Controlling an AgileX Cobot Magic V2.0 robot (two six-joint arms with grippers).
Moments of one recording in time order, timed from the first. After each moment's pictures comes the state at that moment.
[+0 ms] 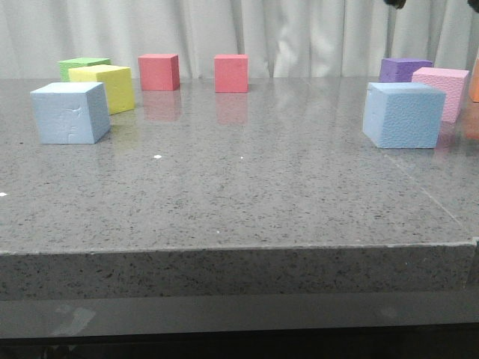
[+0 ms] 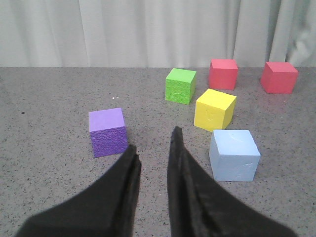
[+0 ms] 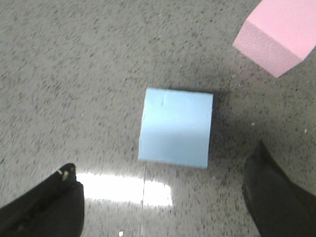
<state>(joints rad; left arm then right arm) -0.02 0.49 -0.71 0.05 0.52 -0.05 0.22 1.55 -1.56 0.02 1.09 0.23</state>
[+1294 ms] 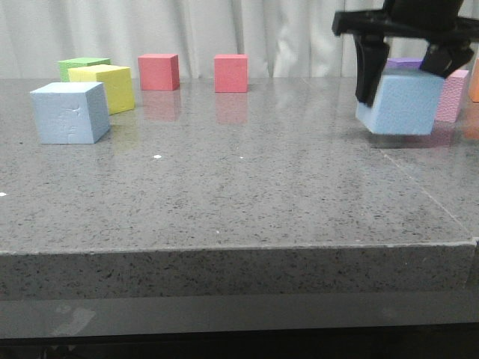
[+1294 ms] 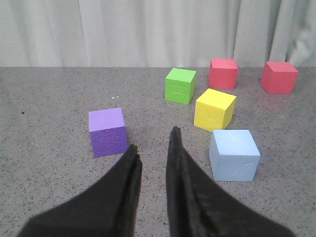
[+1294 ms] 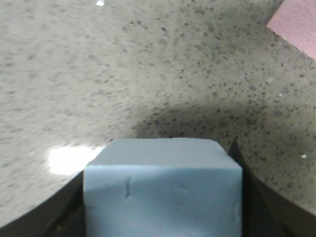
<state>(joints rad) -0.02 0.49 -0.71 0.05 0.52 -0.05 0.24 1.79 -1.58 0.02 1.00 0.28</state>
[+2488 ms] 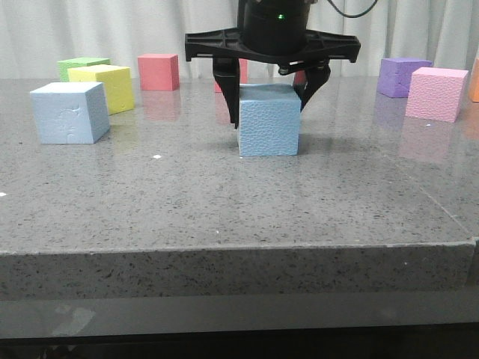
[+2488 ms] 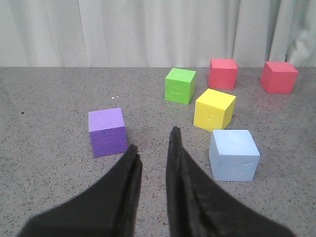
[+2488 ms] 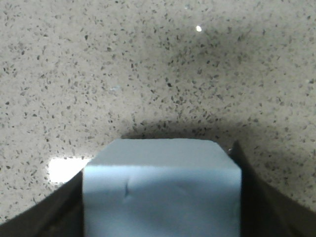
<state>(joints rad) -0.02 0.49 -0.71 0.05 0.52 -0.05 0.61 1.96 -1.75 -0.21 1.01 0.71</state>
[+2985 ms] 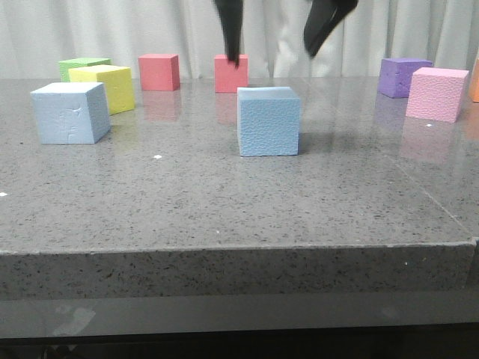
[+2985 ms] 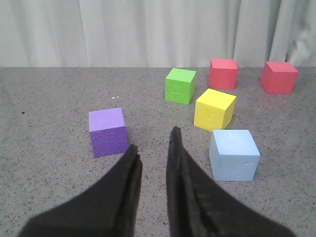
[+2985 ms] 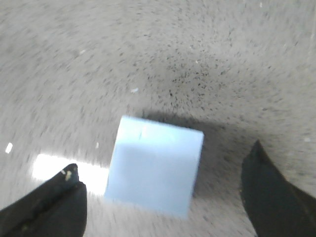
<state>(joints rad) -0.02 0.49 -0.71 0.05 0.52 -0.05 0.61 1.79 -1.81 -0.16 1.13 0.39</state>
